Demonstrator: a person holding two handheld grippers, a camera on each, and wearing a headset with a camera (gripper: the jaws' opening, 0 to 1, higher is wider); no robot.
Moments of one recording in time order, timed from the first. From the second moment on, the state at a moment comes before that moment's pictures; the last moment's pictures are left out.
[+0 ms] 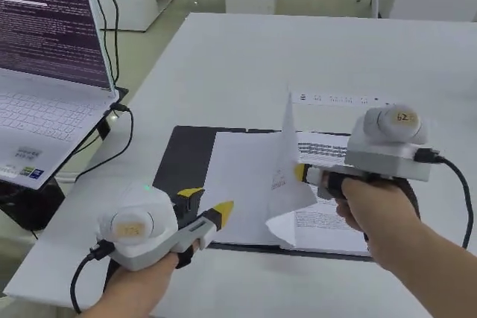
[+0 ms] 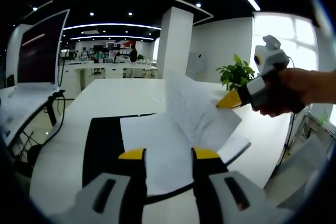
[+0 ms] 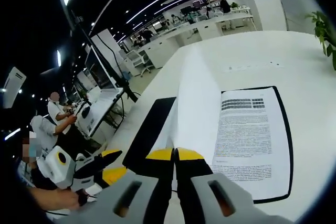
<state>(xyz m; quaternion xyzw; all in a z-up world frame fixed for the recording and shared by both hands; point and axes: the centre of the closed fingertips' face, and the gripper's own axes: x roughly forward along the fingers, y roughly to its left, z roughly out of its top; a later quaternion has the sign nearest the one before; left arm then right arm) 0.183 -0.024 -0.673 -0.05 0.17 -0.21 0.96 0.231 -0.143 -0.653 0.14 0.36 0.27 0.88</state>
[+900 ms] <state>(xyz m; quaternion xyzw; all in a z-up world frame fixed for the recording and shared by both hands) 0.181 0.039 -0.688 -0.07 0.20 -0.16 0.96 0.226 -0.027 -0.732 0.06 0.44 0.32 0.84</state>
